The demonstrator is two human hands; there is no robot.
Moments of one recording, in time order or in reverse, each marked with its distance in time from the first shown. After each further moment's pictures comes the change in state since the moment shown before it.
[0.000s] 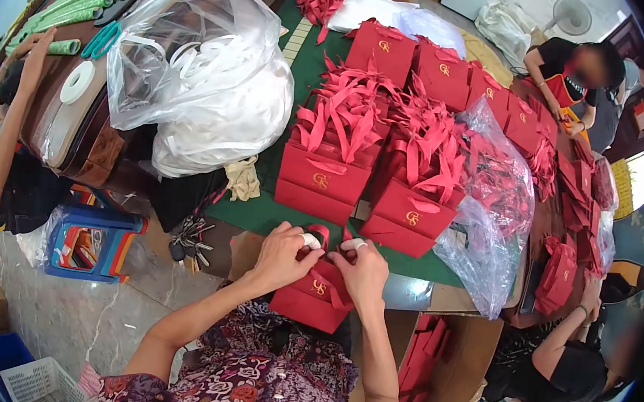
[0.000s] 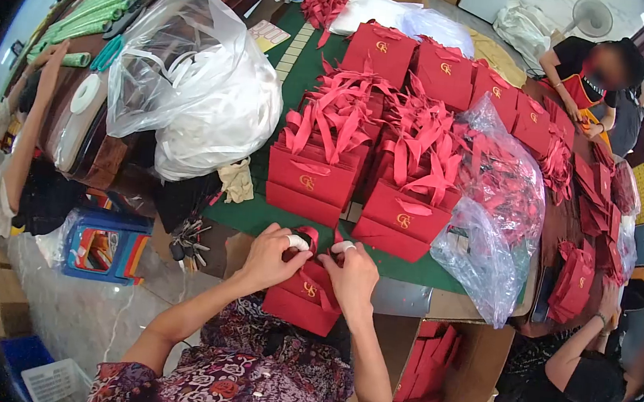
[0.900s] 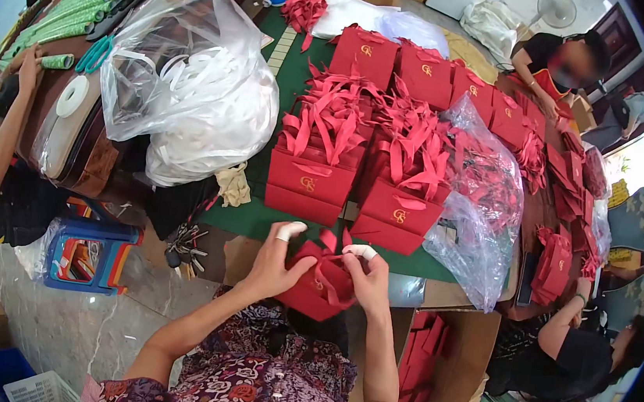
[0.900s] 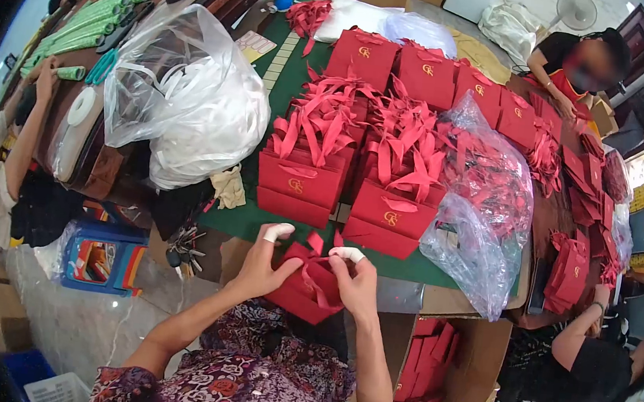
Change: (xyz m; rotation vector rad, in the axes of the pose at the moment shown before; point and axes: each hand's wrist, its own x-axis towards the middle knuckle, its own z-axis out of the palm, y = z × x) left_hand -0.011 0.013 -0.001 -0.260 0.116 0.046; right_hand -0.013 0.020 -0.015 0.782 -0.065 0.206
